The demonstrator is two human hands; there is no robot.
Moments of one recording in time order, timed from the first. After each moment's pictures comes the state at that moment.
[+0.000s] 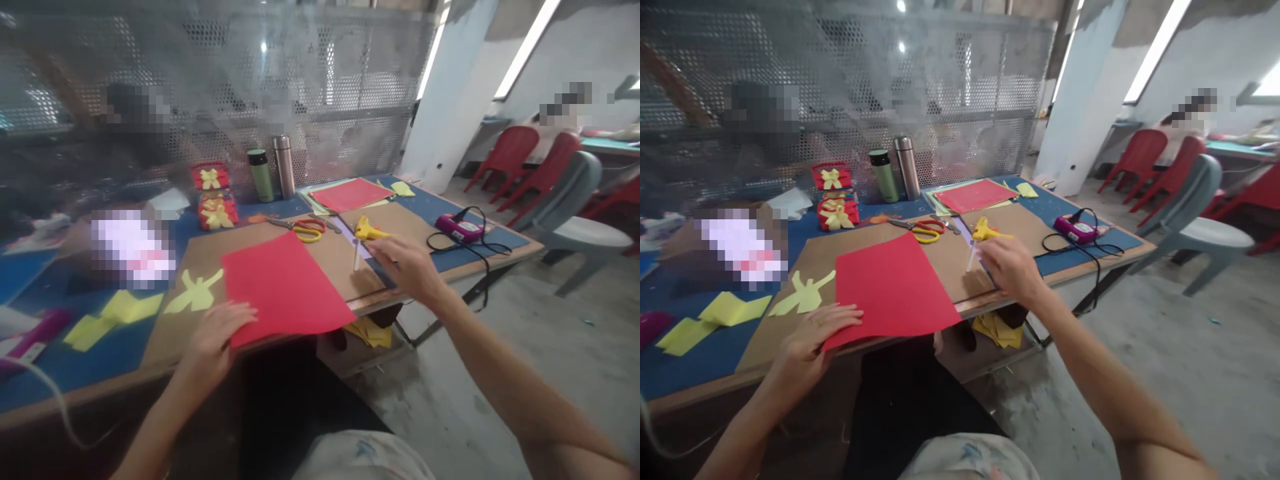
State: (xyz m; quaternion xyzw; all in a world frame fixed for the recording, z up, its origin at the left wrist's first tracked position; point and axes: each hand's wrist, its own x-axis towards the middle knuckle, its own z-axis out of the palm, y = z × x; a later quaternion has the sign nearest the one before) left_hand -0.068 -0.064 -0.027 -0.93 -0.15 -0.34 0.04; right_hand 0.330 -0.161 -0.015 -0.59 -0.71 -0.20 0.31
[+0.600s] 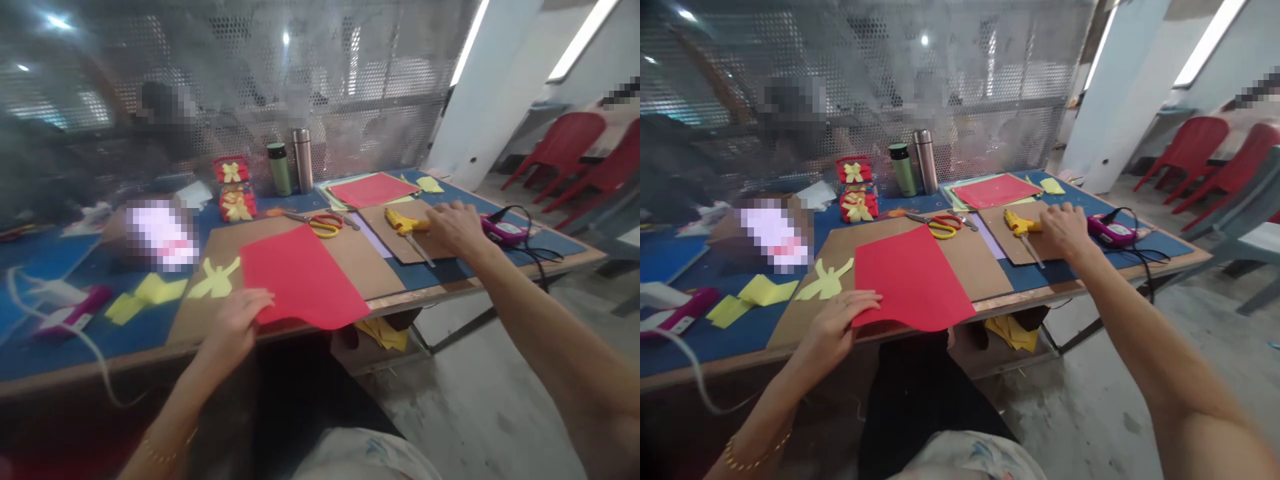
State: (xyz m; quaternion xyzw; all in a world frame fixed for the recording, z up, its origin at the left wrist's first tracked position) left_hand -0.056 -0.070 -0.022 -0.93 -0.19 -0.32 0.04; right_hand 0.423 -0.124 0.014 -0.78 -0.59 -0.18 0.07
